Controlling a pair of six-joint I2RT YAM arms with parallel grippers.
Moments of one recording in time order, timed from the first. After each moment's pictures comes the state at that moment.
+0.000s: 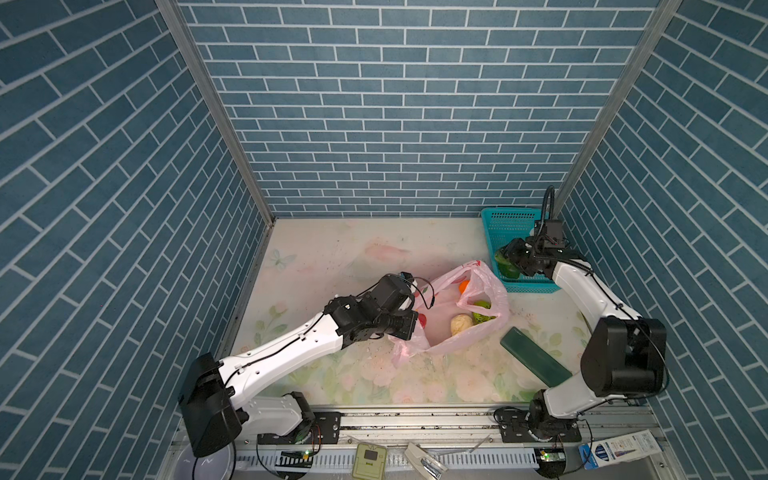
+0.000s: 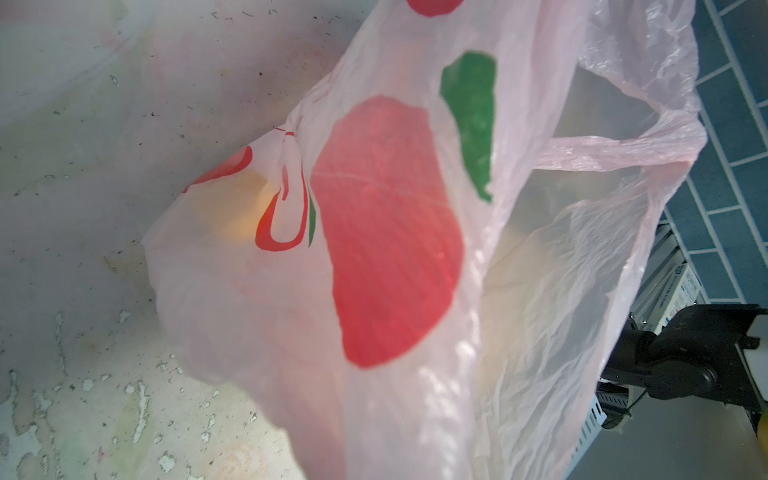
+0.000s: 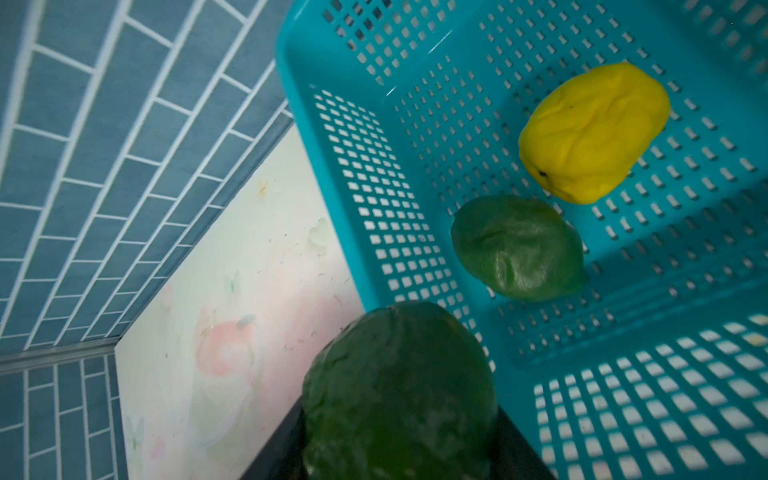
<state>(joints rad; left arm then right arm) -0.92 1.27 1.05 -0.65 0.07 -0.54 0.04 1.64 1.27 -0.47 -0.19 0.65</state>
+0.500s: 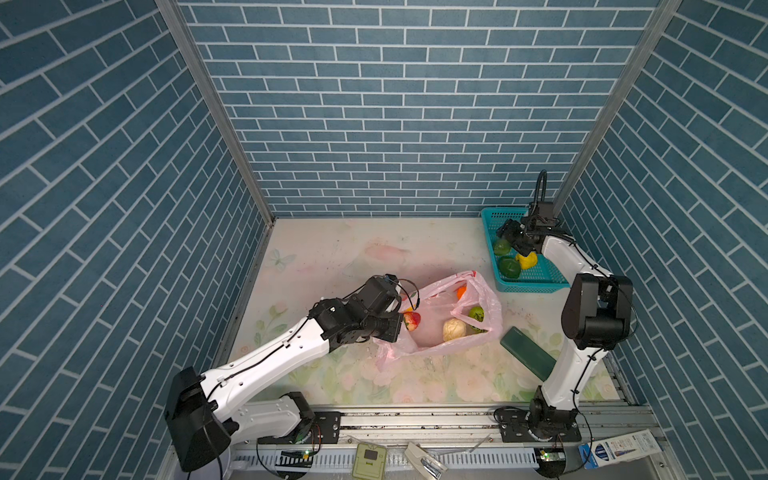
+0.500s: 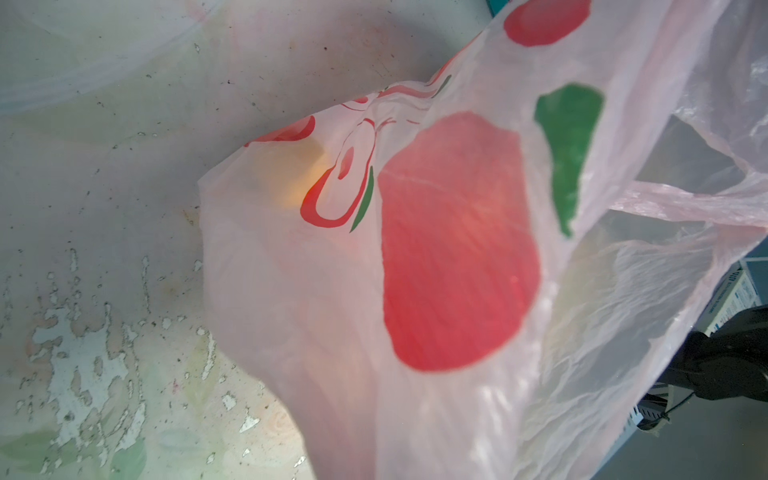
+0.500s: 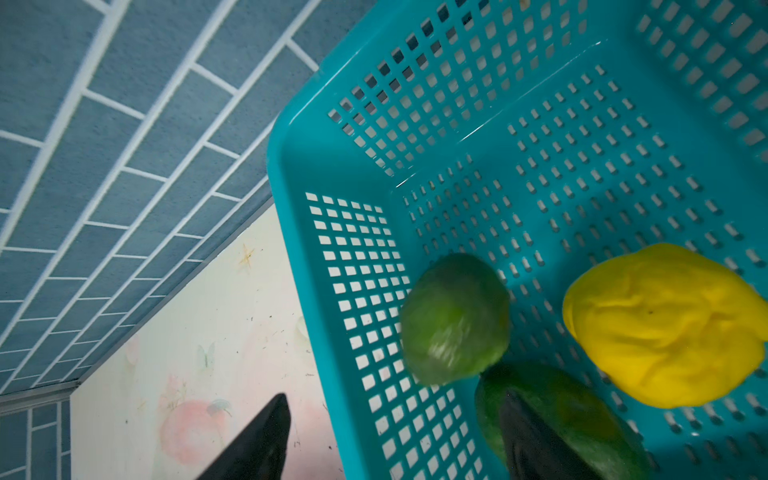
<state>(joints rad) -0.87 1.19 1.02 -0.77 0.03 -0.53 0.01 1.92 1.56 -0.44 -0.18 0.57</state>
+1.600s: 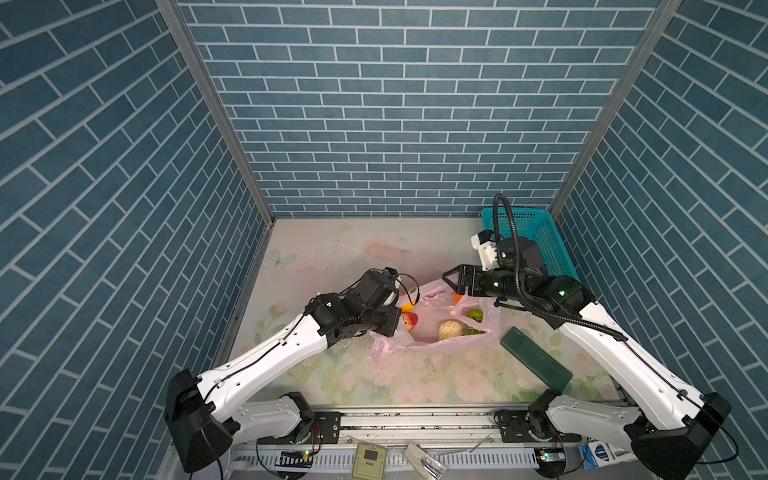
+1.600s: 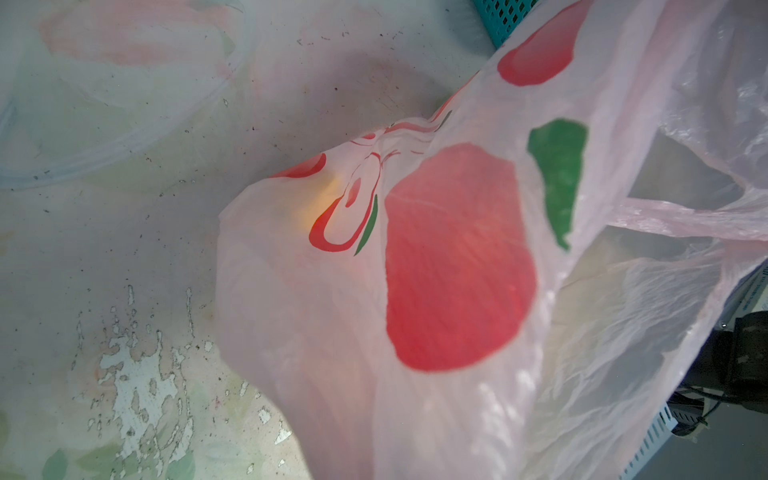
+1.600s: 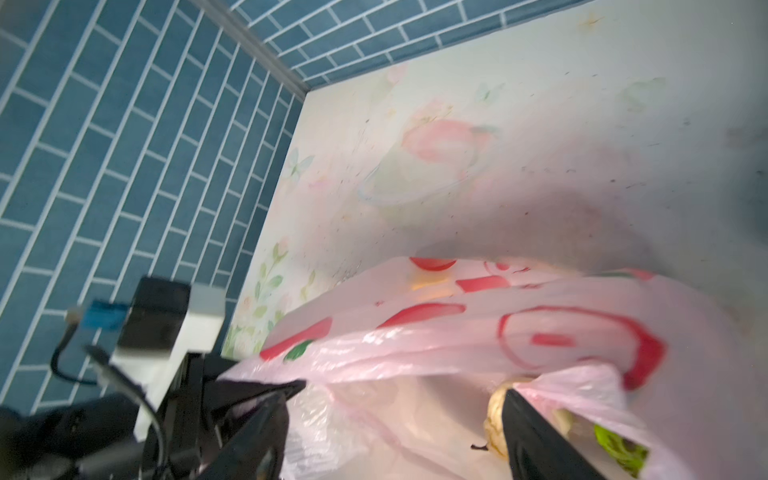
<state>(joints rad) -0.84 1.20 1.08 -0.79 0.00 -0.43 0.73 1.13 1.21 -0.71 -0.18 0.59</state>
